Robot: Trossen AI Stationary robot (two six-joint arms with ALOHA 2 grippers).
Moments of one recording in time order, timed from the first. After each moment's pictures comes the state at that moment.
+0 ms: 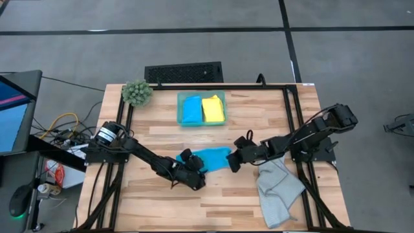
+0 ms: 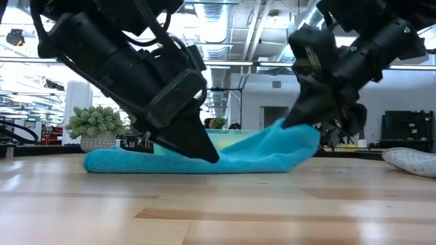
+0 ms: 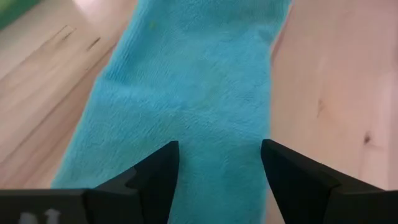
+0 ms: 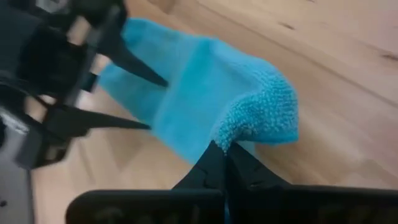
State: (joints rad) left arm -0.41 1.93 0.95 0.11 -0.60 -0.66; right arm 0.28 1.52 0.60 0.18 0.26 1.02
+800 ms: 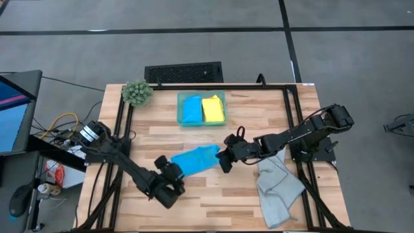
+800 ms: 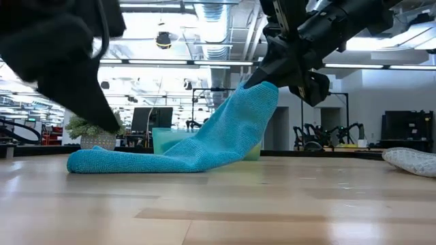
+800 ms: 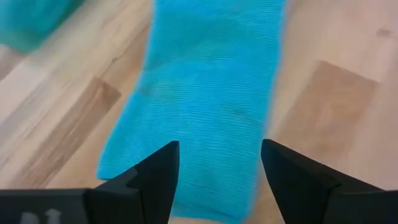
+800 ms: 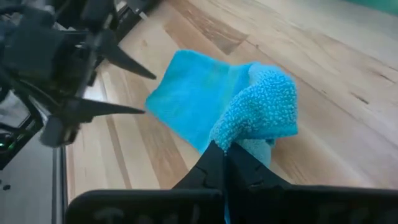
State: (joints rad) left arm -0.66 1.77 1.01 -0.63 -0.73 -1.17; right arm 0.25 1.57 0.81 0.11 0.23 0.85
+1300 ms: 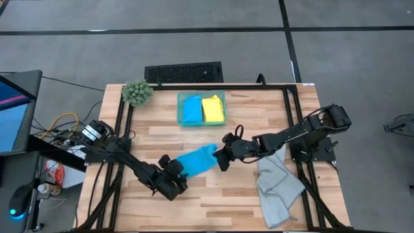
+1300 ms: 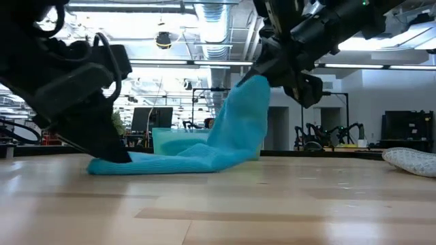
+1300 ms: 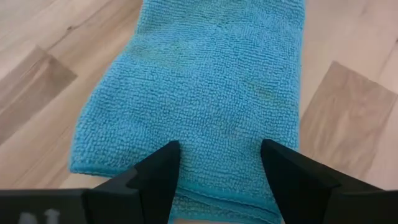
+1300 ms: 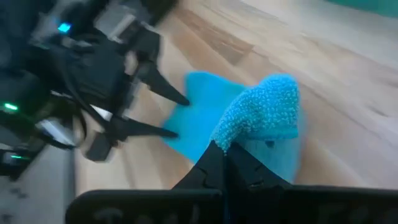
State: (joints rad) left arm -0.59 1.78 0.81 -0.22 -0.67 -1.13; right arm 0.23 1.60 0.82 0.19 0.21 0.86
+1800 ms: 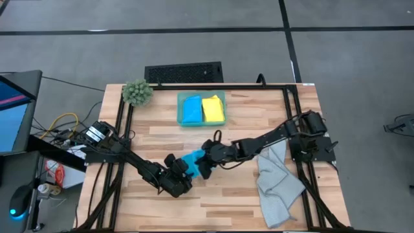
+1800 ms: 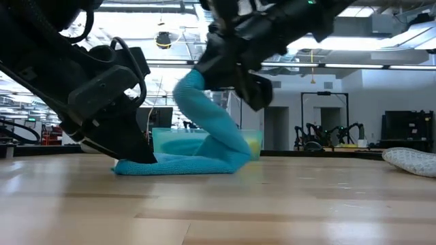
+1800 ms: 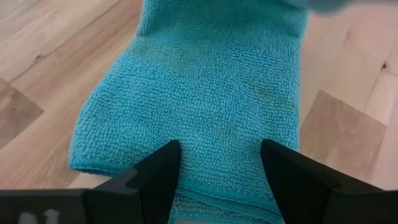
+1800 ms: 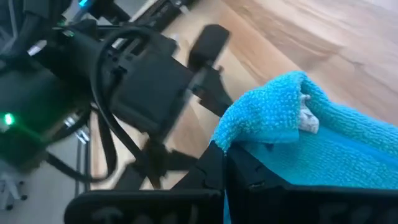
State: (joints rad) left arm -0.55 1.83 0.82 -0.08 -0.66 -1.03; right arm 0.23 1.89 1.13 0.18 0.10 0.79
